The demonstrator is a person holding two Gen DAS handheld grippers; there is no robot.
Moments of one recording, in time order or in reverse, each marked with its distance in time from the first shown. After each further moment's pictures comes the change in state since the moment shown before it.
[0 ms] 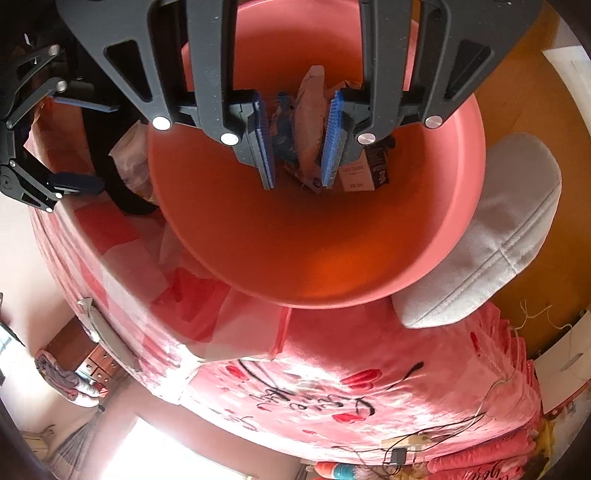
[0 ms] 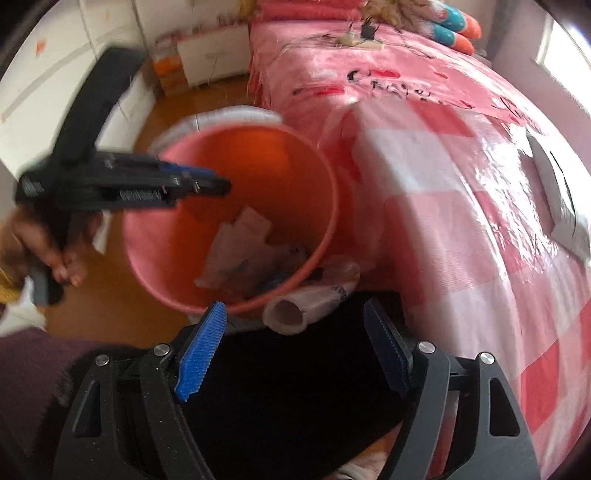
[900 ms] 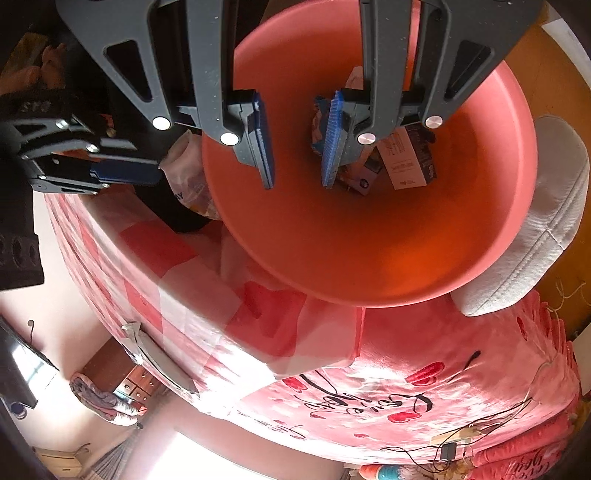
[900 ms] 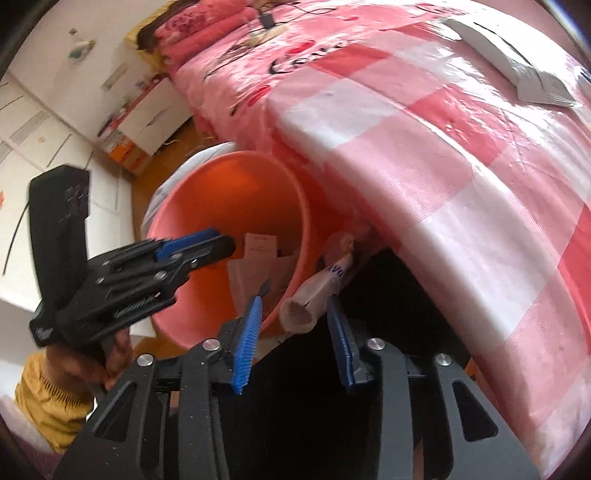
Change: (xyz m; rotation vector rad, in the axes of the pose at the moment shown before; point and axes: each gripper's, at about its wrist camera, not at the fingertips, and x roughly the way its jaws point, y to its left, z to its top) left arm 0.003 -0.031 -0.002 0.089 0.035 -0.126; right arm -0.006 -0.027 -0.001 0.481 0.009 0.098
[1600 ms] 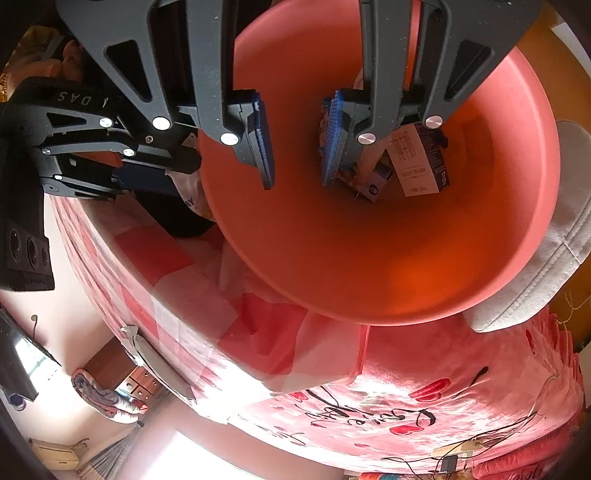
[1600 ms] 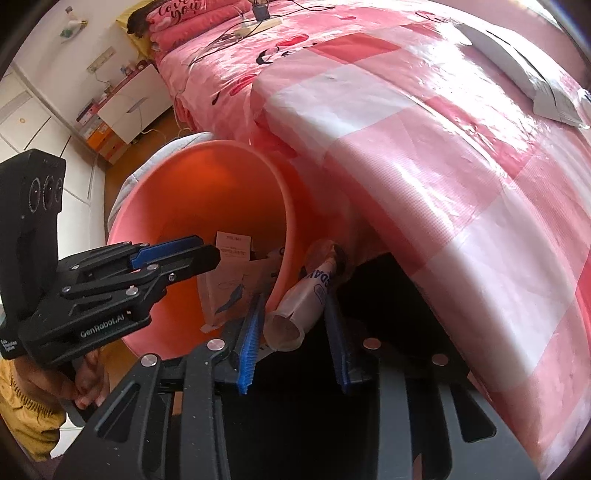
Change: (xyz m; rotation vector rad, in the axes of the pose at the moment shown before) left arm 0.012 0.005 -0.005 -0.026 0.018 -0.041; right arm 0.024 0.005 0.002 -0.053 0.002 -0.109
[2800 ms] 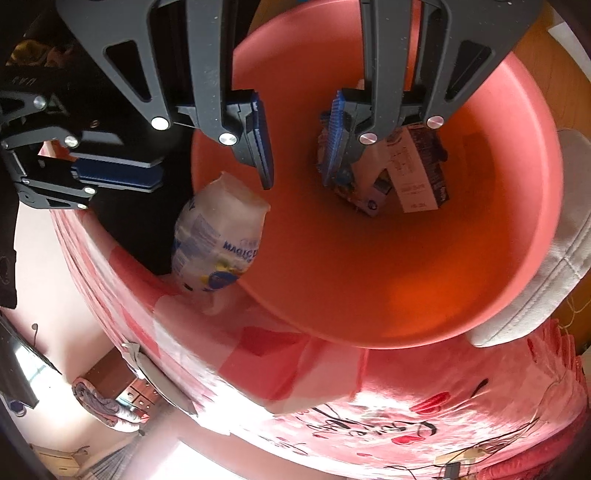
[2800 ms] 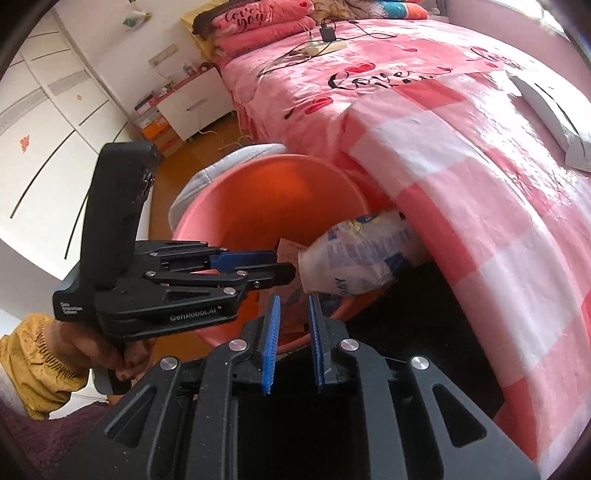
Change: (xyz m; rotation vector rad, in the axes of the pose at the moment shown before) left arm 0.001 0.005 -0.012 0.009 0.037 0.004; right arm -0.021 0.032 -0.003 -0.151 -0.078 0.166
